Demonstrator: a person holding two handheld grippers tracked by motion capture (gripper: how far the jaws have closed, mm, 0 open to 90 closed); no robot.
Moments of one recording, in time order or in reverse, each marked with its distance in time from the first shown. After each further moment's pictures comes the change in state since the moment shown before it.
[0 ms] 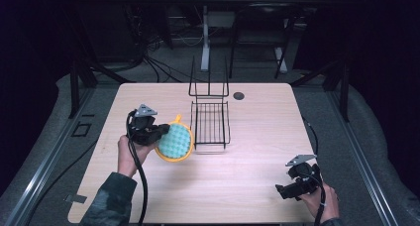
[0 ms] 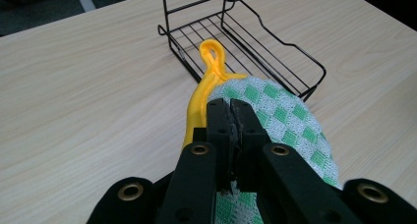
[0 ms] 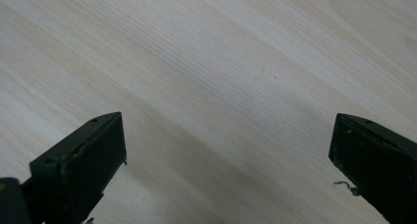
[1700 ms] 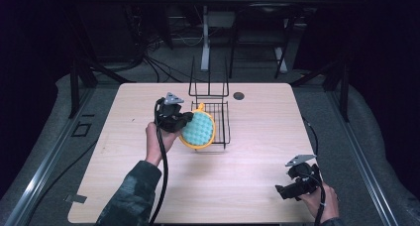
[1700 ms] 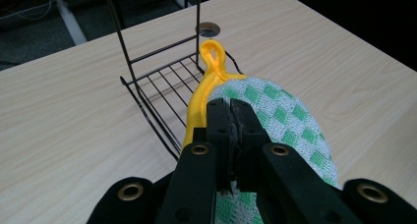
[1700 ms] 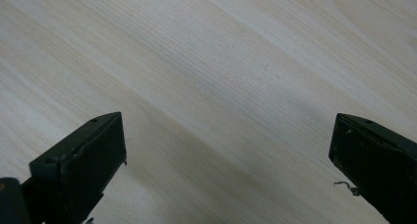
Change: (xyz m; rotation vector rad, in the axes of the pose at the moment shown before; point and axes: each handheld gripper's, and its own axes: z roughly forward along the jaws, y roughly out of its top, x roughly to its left) left arm -0.028 0.041 0.053 -0.063 -0.023 0.016; right arm 0.000 0.000 0.001 0.009 0.007 -0.007
